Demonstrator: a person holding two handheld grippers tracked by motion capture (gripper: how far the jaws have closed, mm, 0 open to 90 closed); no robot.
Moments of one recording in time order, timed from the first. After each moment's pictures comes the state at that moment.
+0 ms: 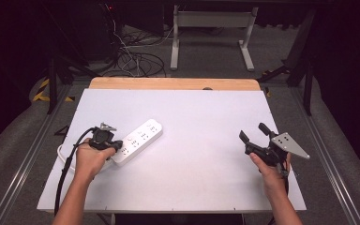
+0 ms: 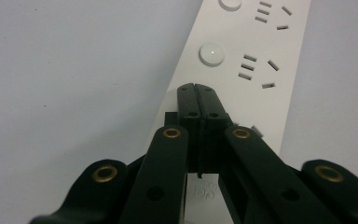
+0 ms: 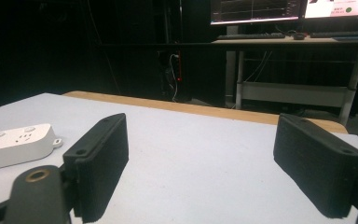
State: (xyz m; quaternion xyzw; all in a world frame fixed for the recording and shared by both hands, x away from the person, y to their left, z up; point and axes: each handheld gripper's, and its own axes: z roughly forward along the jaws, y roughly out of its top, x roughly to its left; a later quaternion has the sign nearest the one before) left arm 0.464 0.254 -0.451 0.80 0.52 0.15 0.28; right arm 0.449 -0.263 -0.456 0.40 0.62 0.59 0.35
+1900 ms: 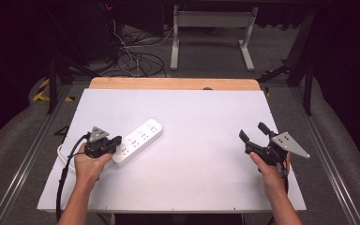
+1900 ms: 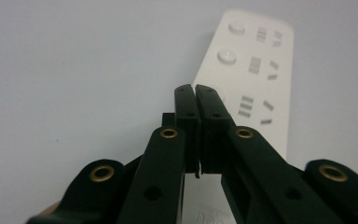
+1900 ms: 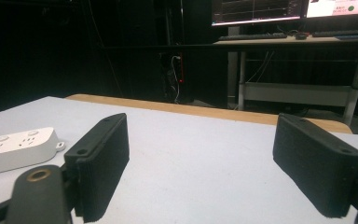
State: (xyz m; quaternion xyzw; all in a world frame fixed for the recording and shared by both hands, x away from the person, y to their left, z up) left arm 0.442 0.270 -0.461 0.71 0.50 0.24 0.44; right arm 0.451 -0.264 -0.456 0.40 0.61 0.59 0.34
